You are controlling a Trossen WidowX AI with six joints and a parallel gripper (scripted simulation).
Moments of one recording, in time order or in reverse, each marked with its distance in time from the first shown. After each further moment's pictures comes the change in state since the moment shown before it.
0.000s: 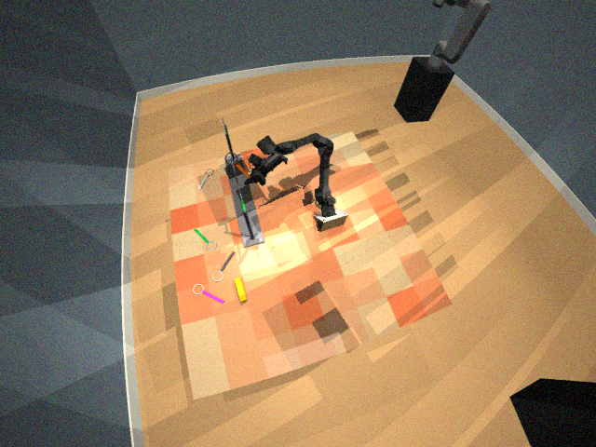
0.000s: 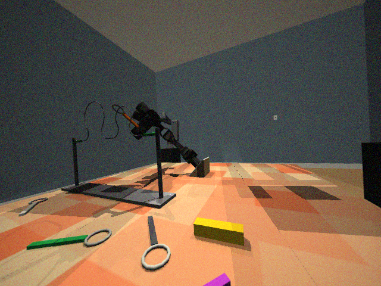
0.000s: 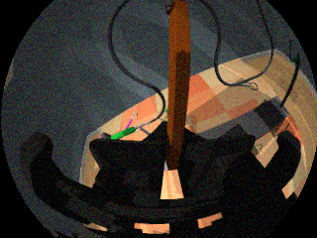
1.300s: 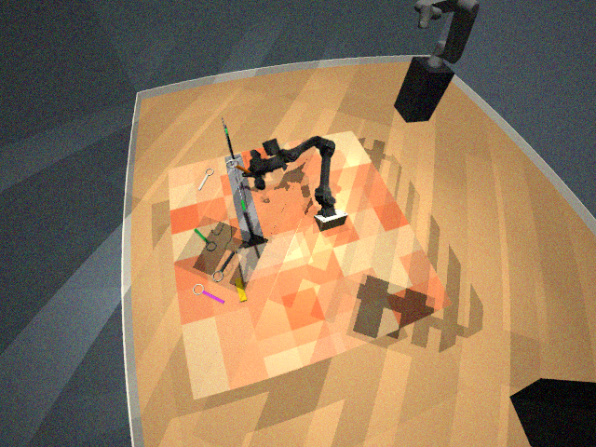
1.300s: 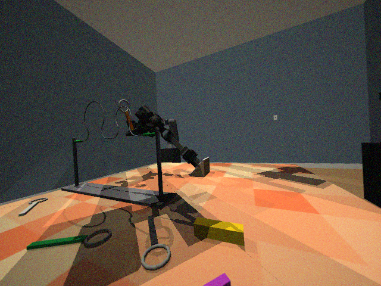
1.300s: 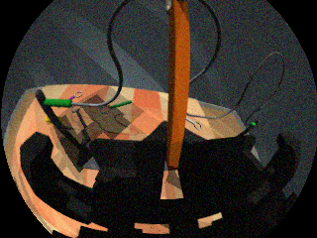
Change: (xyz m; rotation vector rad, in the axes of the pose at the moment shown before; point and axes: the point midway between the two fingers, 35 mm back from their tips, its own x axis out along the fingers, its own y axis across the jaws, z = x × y) arm -0.003 -0.045 0.017 -0.696 -0.093 -0.387
